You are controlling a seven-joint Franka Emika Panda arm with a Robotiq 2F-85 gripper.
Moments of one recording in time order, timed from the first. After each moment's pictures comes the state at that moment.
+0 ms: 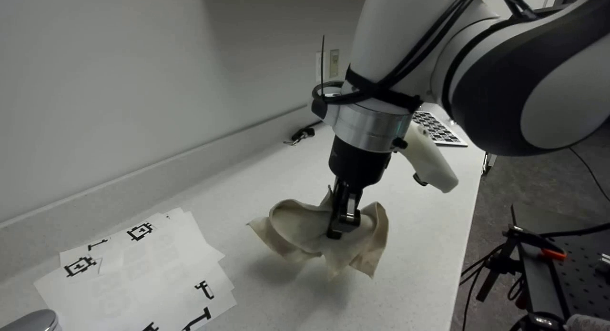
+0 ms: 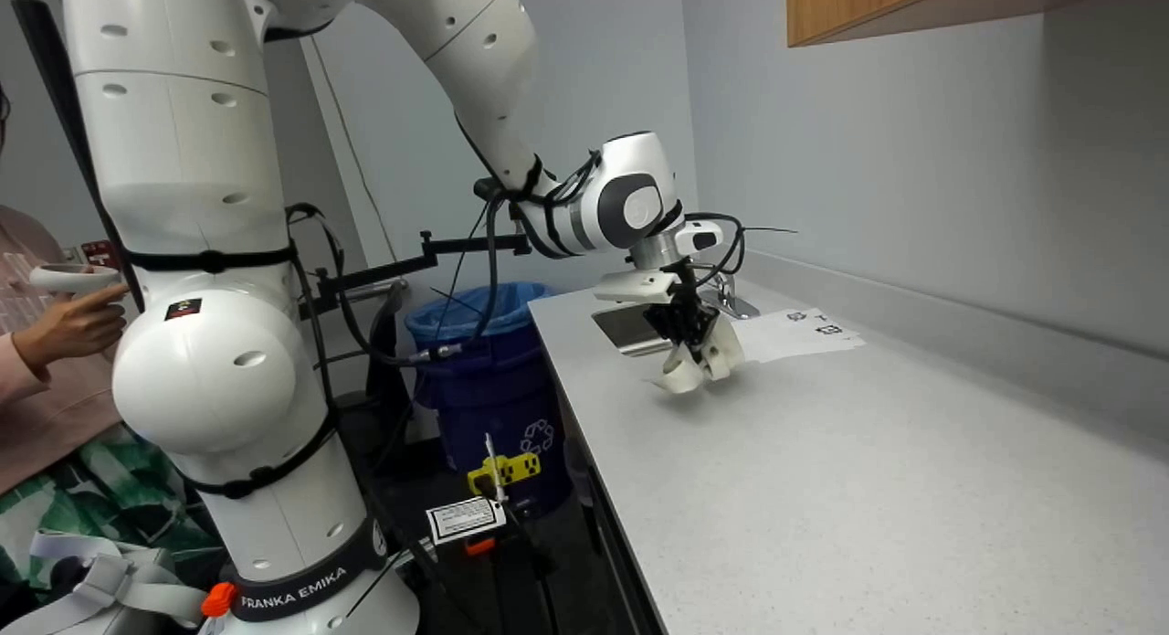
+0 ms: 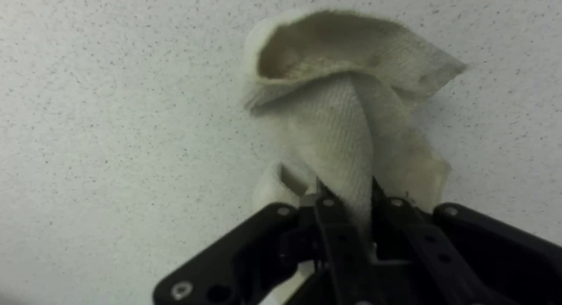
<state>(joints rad) 0.25 0.17 0.11 -2.37 -0.19 2.73 0.07</state>
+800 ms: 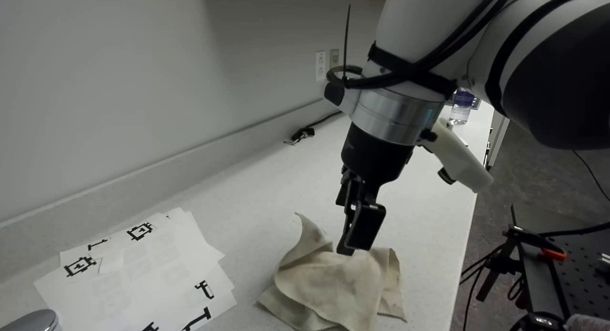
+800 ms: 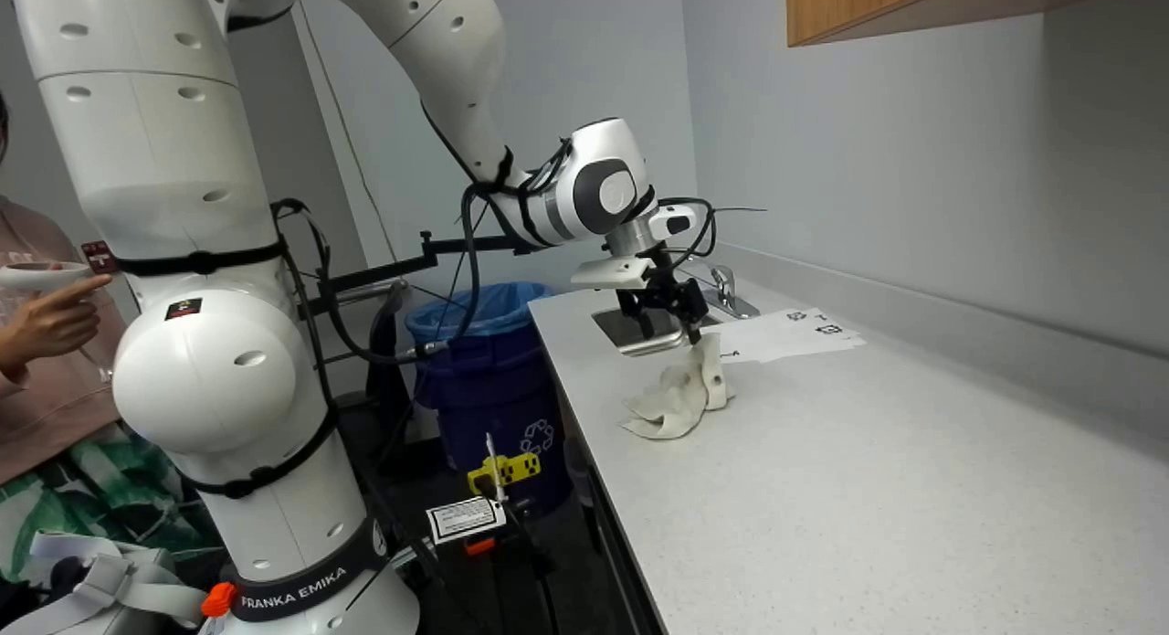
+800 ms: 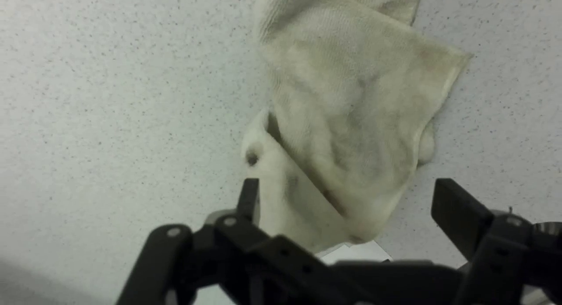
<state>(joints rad) 0.25 0.08 0.16 -2.43 -0.23 2.74 0.14</state>
